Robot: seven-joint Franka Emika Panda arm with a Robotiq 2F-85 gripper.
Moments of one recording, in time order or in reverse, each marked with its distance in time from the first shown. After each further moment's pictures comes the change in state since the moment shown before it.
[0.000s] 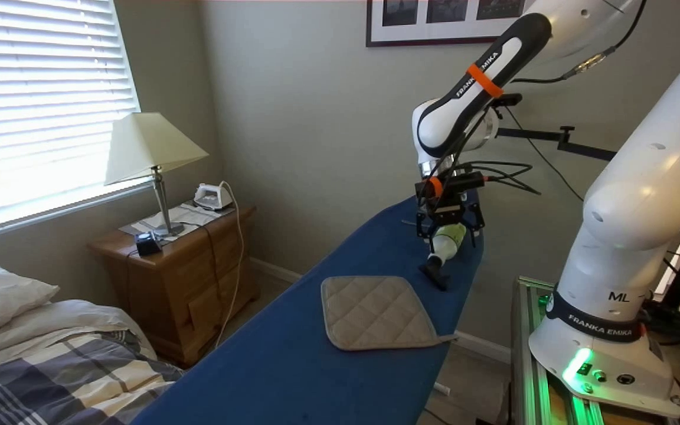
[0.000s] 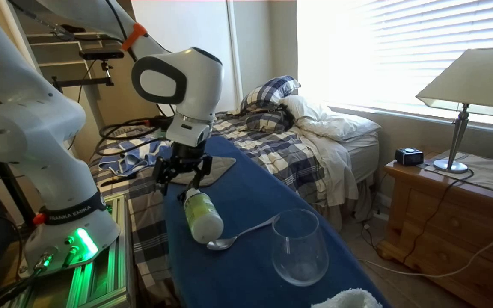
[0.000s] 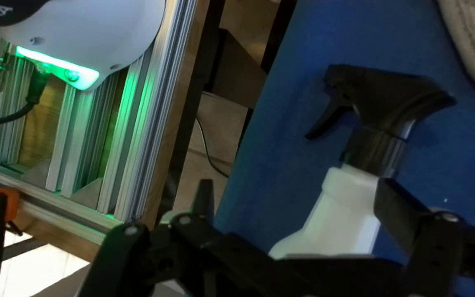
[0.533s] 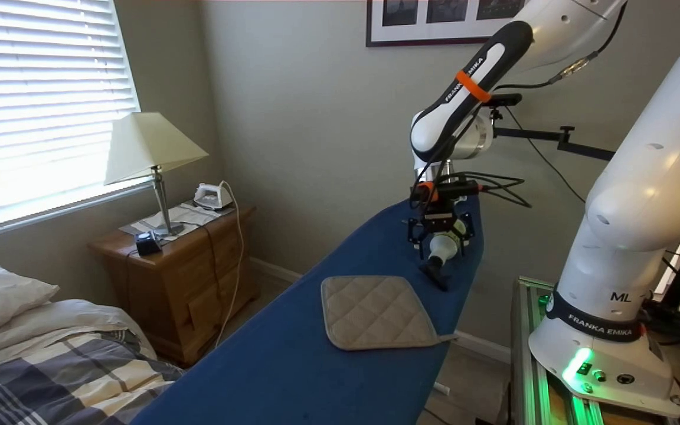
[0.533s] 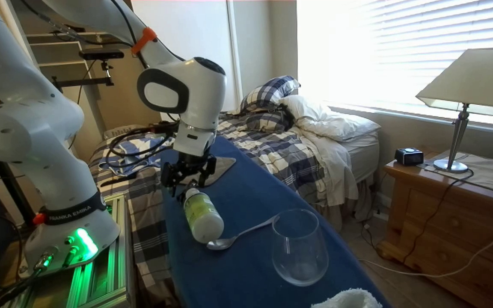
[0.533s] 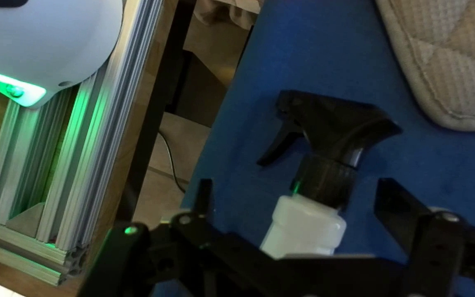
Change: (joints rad) arm 0.051 0.066 -0.034 0.001 0.130 0.081 -0.114
